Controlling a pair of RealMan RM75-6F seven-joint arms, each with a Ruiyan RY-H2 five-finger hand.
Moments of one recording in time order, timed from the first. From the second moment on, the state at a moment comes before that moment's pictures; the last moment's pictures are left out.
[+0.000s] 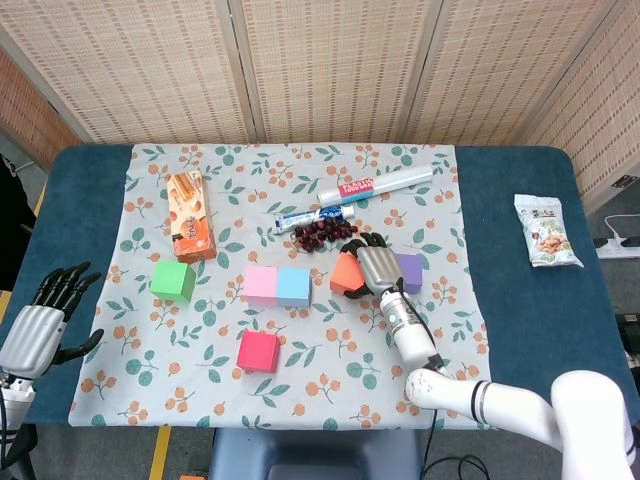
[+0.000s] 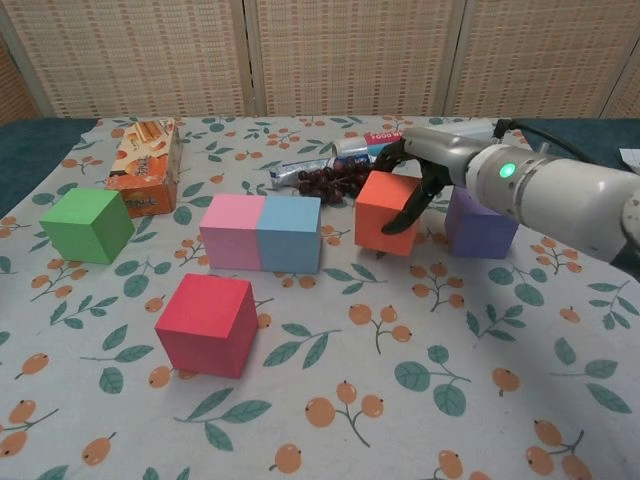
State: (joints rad) left arm -0.26 -1.10 -0.02 -1.49 1.58 1.46 -0.23; right arm 0.86 -1.69 0.35 -1.38 -0.71 0.87 -0.48
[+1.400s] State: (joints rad) left arm -0.23 -1.11 -0.03 -1.51 1.56 1.46 -0.24; right arm 0.97 -1.57 0.21 -1.26 -0.95 0.58 -0.19
